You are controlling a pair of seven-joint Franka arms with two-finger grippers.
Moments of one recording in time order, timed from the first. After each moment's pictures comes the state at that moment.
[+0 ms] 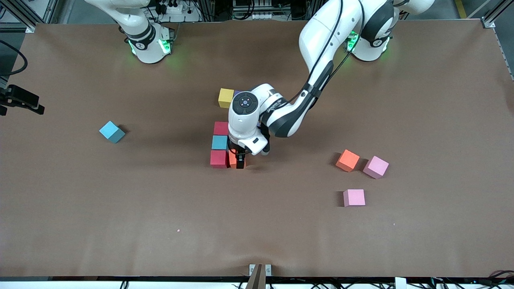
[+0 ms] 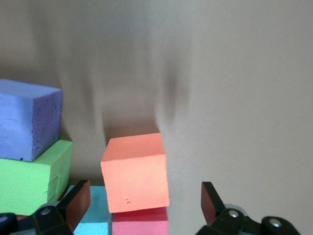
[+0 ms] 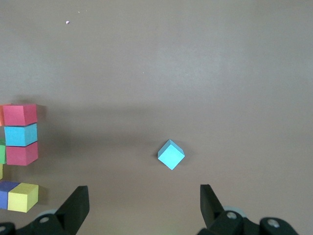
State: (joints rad) left arm -0.78 0.96 -0.06 -1.07 0.04 2.20 -2.43; right arm -0.07 0.11 -0.01 -1.38 -0.01 1.44 -0.10
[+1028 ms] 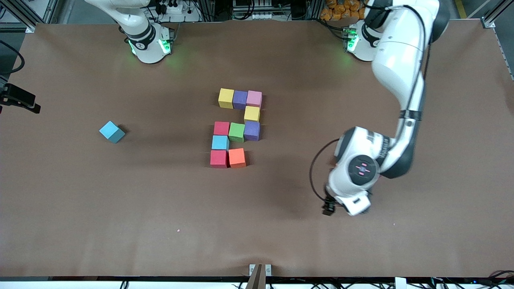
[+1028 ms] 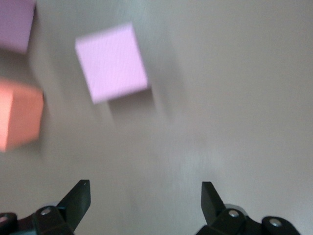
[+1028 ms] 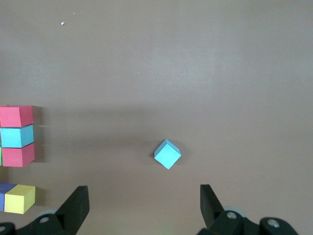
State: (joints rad) left arm -0.32 0.89 -0.05 -1.08 0.04 2.00 -1.59; right arm -0.07 0.11 -0.02 -1.37 -0.02 1.44 -0.10
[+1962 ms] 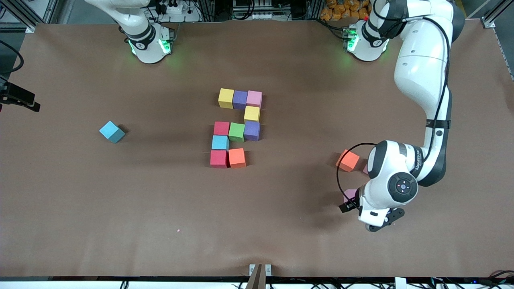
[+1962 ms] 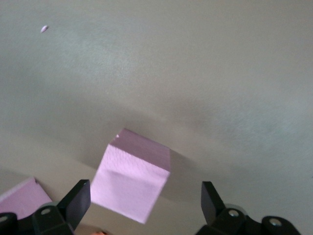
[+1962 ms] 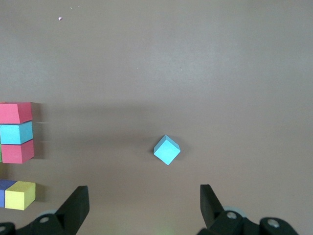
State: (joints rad) left arm -0.21 0.93 -0.05 -1.11 0.04 2.00 -0.62; right arm -0.08 0.11 -0.02 -1.37 -0.02 1.42 -0.10
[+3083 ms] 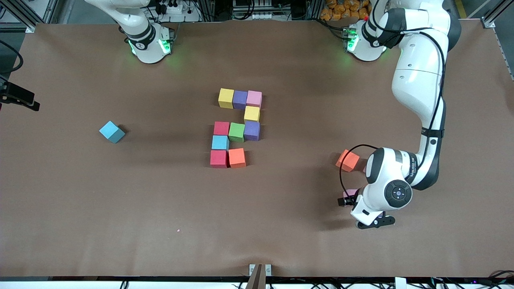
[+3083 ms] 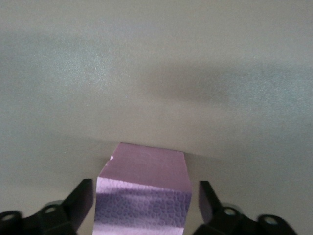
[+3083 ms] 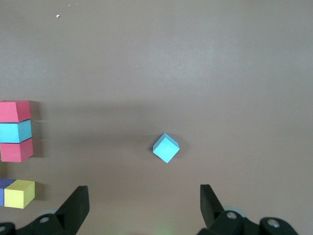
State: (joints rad) left arm -0.20 0.99 -0.05 -1.11 0.04 2.03 -0.39; right arm -0.08 0.11 -0.03 -1.37 -0.02 1.41 -0.10
